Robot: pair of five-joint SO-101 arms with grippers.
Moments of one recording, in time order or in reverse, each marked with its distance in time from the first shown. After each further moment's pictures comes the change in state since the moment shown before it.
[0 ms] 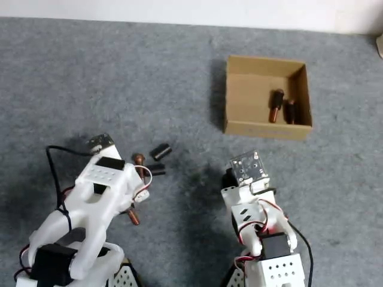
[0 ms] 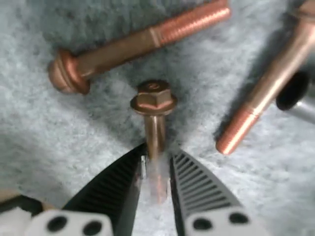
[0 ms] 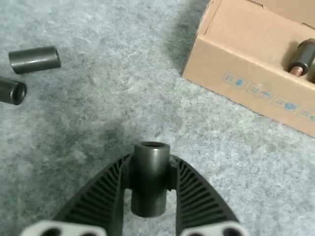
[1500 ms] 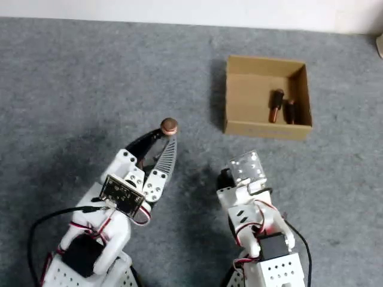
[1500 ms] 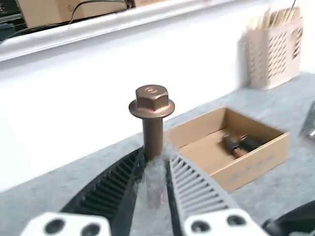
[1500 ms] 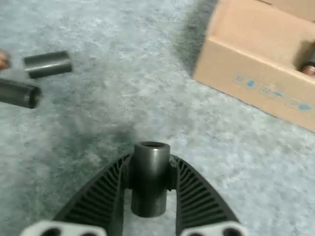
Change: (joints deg) left arm 23.4 -80.4 16.7 -29.7 -50.8; right arm -4.7 0.0 0.0 -0.5 -3.3
